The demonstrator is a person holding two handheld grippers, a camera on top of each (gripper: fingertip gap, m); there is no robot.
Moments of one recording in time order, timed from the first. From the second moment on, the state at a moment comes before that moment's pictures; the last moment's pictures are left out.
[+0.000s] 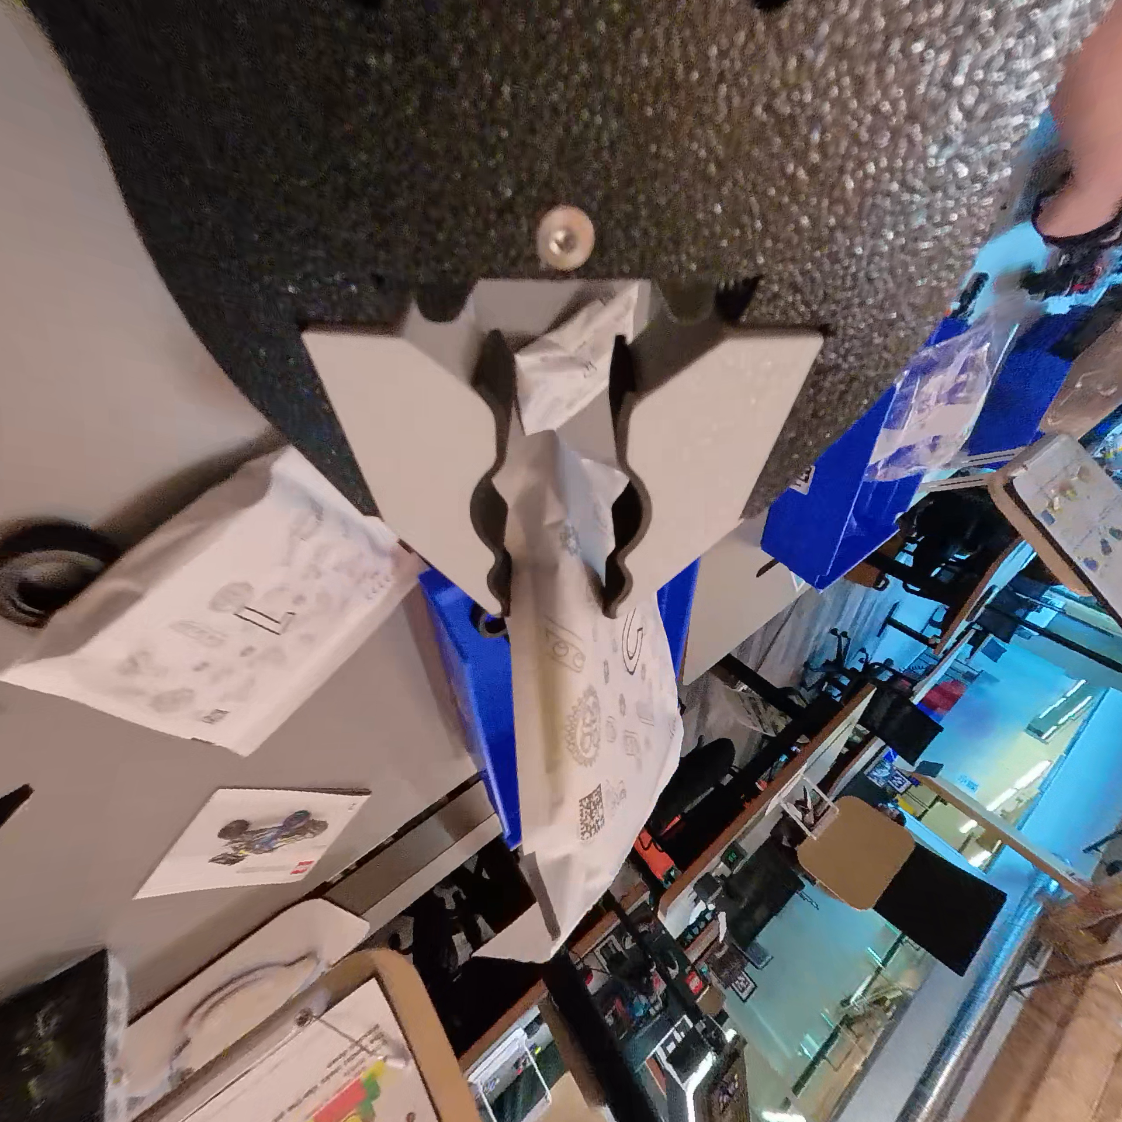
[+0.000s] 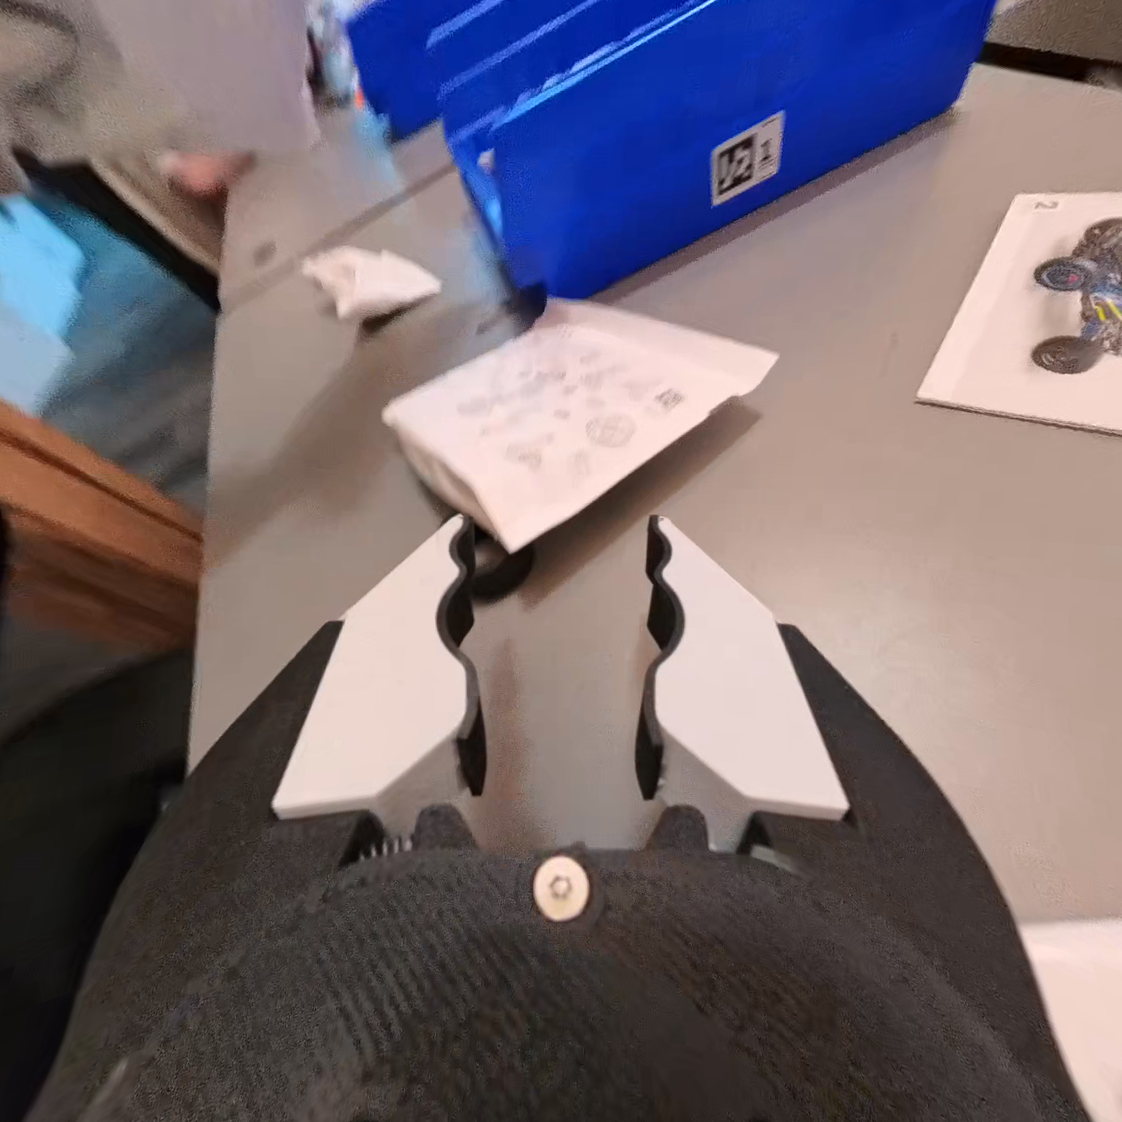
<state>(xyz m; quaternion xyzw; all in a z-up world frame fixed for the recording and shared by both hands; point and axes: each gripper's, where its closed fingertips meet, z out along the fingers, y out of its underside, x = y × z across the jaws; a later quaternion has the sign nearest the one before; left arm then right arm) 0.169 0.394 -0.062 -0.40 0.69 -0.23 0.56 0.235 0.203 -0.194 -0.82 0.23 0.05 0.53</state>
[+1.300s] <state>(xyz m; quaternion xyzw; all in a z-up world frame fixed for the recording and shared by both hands) 0.162 0.534 -0.238 -0.67 0.60 -0.42 0.08 0.281 0.249 -0.218 -0.80 0.24 0.19 0.52</state>
